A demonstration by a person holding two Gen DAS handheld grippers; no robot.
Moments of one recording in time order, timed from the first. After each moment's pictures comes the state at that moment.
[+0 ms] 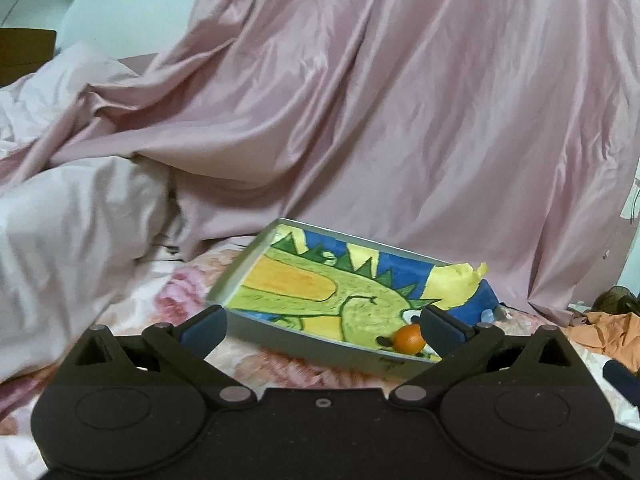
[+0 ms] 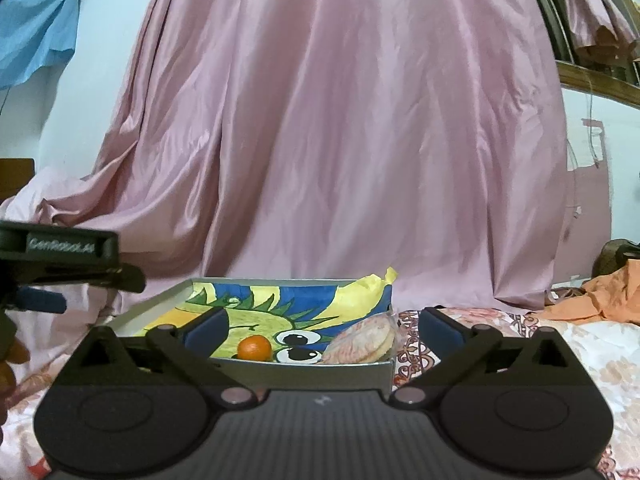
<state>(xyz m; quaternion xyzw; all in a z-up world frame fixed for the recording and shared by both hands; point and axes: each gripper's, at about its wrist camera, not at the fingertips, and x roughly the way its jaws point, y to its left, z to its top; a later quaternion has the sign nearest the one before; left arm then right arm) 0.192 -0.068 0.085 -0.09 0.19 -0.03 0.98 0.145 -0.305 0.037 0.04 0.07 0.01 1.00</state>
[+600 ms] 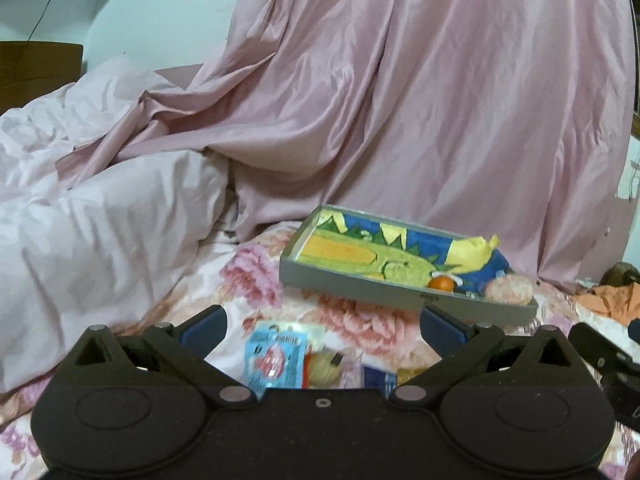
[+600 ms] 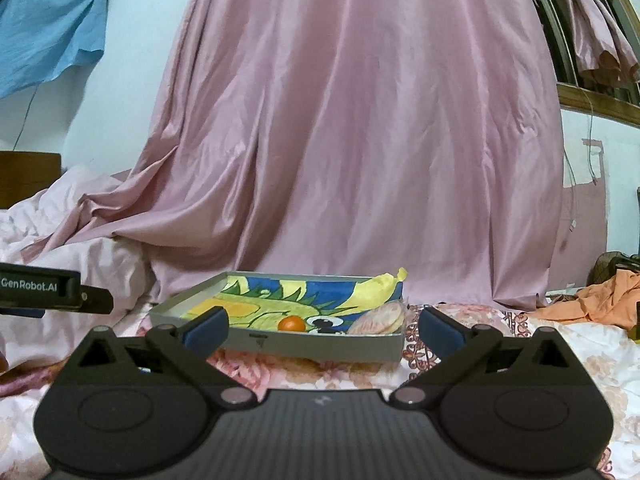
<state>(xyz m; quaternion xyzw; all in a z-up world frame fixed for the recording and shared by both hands) 0.093 -0.026 0.071 -0.07 0.19 -0.02 0.98 0.062 -0.284 0.041 0.02 0.06 0.03 1.00</state>
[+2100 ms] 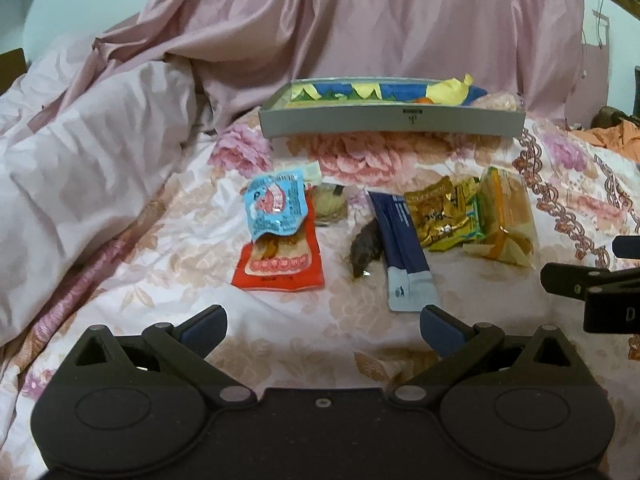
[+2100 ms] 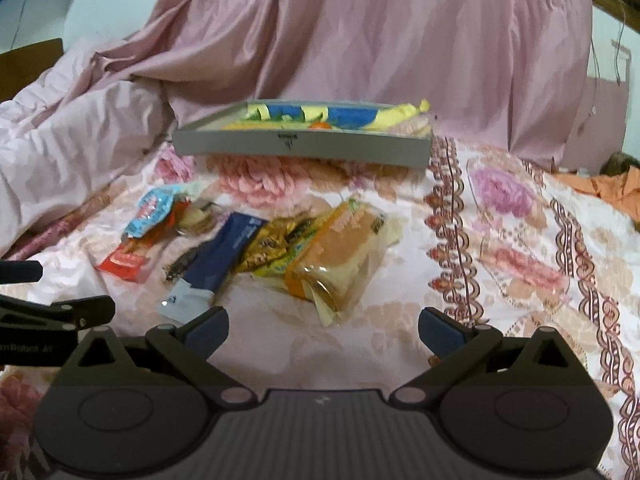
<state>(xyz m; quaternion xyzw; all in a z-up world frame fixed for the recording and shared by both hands) 0.057 -0.035 -0.015 0.06 0.31 -0.05 0.95 0.042 -0.259 -0.026 0.00 0.30 0.04 0.95</state>
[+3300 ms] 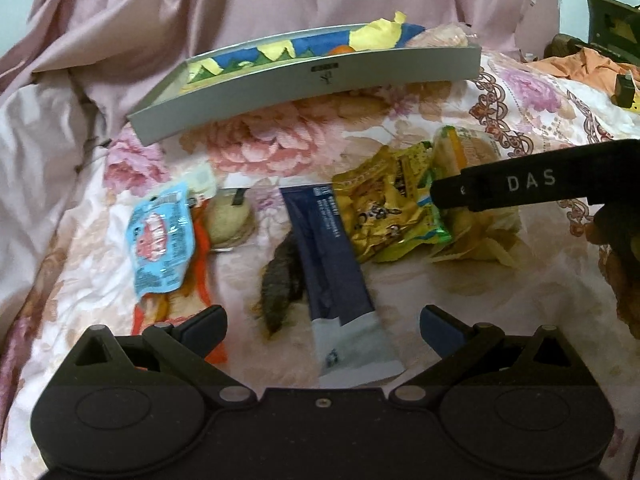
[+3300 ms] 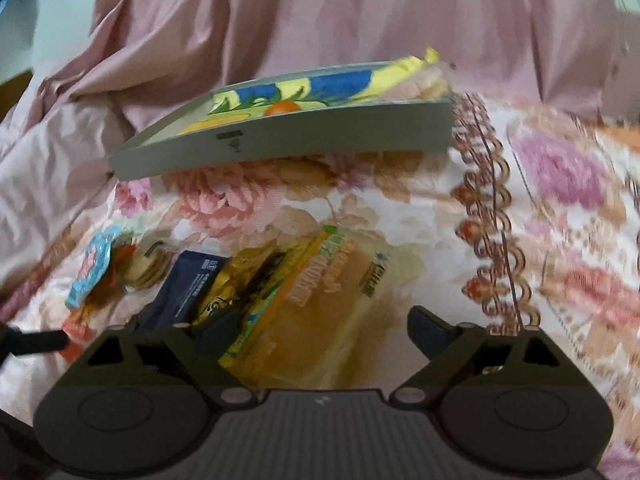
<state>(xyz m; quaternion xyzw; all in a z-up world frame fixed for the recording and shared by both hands) 0.143 -0.096 -0.035 0.14 0.37 -0.15 0.91 0.170 -0.291 -0.052 0.09 0.34 0.08 0.93</state>
